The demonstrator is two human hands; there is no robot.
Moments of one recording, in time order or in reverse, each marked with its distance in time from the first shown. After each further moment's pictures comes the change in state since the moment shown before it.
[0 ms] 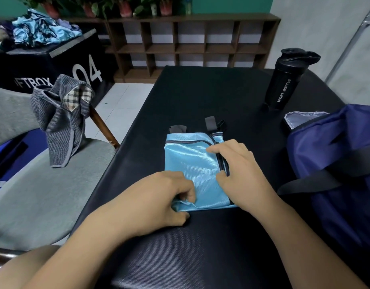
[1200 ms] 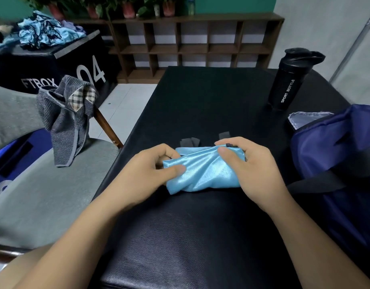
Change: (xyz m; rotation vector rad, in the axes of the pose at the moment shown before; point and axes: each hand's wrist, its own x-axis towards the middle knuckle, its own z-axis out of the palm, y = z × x) left_hand 0.009 -0.023 -0.016 -0.519 0.327 -0.313; right_hand 0.002 -0.016 -0.022 0.520 0.133 0.187
